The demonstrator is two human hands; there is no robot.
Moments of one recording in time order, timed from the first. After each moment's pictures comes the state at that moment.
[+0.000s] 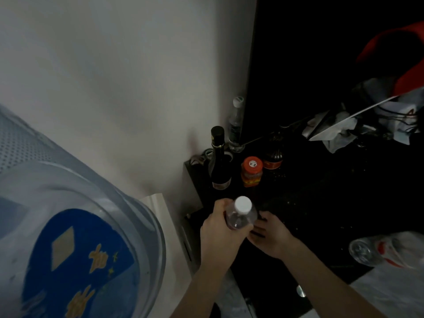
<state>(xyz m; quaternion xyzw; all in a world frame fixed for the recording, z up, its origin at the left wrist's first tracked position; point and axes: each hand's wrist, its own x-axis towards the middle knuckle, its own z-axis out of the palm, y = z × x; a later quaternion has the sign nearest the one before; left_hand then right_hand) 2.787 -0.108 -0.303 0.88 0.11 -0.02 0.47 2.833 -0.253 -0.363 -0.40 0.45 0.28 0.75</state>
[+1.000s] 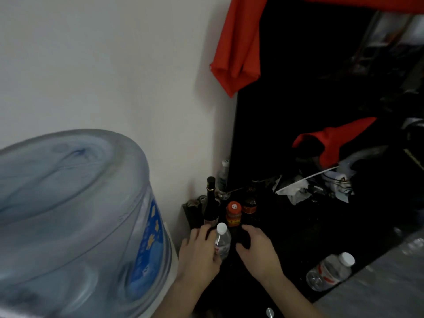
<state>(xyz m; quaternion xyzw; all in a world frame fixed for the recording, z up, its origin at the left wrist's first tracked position) 2.722 -0.089 -0.171 0.99 -0.06 0.00 0.15 2.741 -0.255 -0.171 -0.93 0.04 0.07 0.35</state>
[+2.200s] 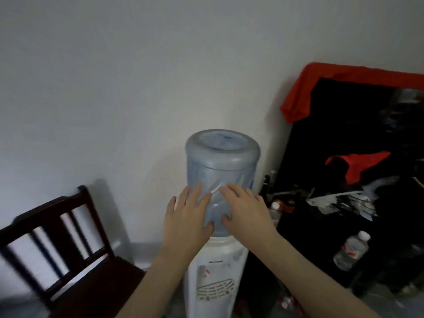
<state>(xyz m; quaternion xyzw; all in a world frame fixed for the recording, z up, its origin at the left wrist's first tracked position) 2.400 0.127 -0.009 0.97 0.02 0.22 0.03 2.437 -0.027 0.030 -0.95 -0.26 -0.13 0.10</state>
